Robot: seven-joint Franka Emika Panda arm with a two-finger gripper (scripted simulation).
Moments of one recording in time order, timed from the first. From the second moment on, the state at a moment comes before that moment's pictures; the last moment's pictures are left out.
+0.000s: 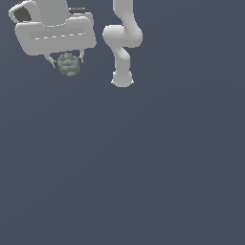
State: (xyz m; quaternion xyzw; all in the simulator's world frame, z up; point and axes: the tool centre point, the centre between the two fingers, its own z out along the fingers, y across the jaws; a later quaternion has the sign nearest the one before) arm -0.109 -0.180 0.409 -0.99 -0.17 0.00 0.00
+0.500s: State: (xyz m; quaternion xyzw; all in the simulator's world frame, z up) arm -0.119 -0.195 0.450 -0.99 -0.17 0.00 0.00
